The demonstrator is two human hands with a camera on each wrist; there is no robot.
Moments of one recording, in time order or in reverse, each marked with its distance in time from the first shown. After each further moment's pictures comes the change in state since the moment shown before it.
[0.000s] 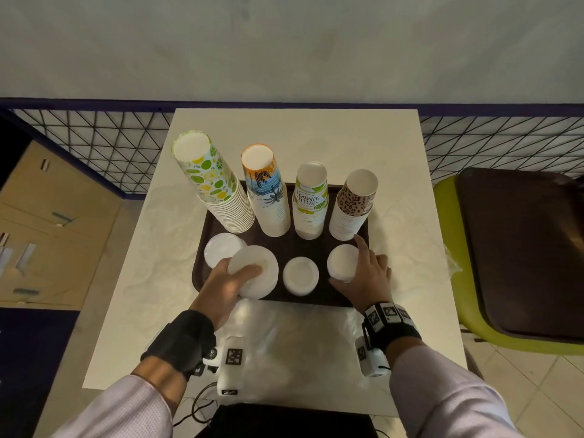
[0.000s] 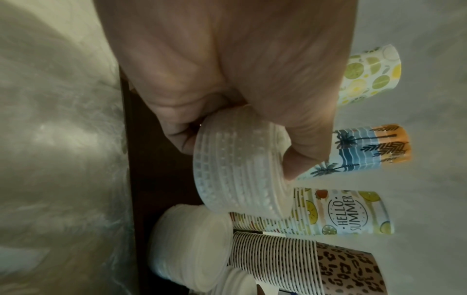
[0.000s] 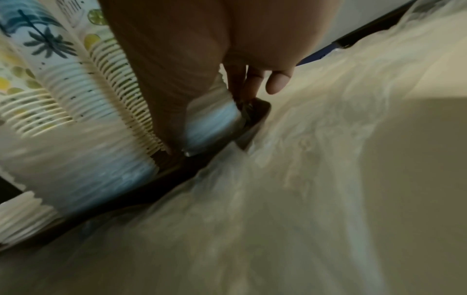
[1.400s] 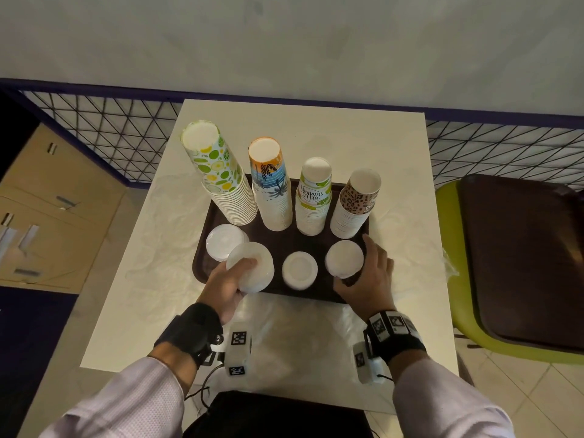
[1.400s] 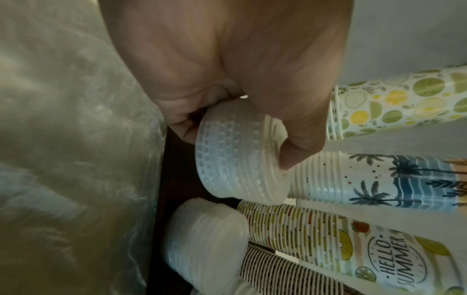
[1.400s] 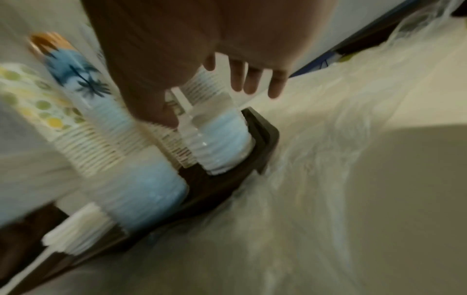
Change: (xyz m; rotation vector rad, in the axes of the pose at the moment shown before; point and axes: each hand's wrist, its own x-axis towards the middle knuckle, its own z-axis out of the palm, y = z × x) left_hand -0.005 -0.015 0.007 -0.221 0.018 -0.057; right_hand -0.022 -0.003 -0.017 0.143 0.158 -0.128
